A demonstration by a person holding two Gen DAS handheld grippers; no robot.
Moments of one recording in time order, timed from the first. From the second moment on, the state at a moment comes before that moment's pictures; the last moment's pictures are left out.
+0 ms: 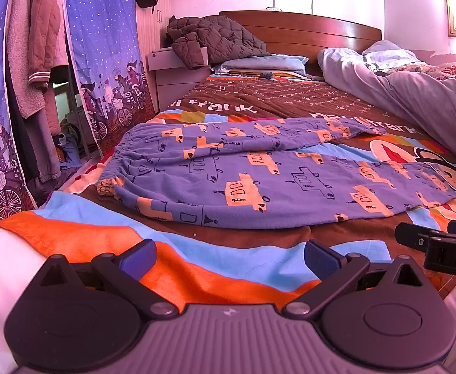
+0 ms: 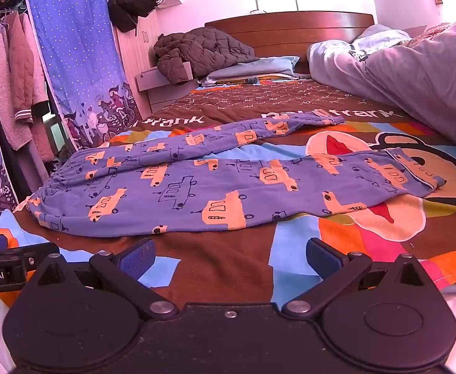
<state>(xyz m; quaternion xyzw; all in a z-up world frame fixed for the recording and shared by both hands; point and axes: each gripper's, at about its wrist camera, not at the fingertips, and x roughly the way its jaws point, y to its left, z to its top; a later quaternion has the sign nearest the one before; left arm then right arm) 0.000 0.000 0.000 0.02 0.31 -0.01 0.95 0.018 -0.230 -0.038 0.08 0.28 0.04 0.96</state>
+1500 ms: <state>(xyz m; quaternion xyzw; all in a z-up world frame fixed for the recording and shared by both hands) 0.000 0.000 0.000 0.02 0.31 -0.01 0.95 0.019 -0.231 -0.040 0.09 0.28 0.04 0.96</state>
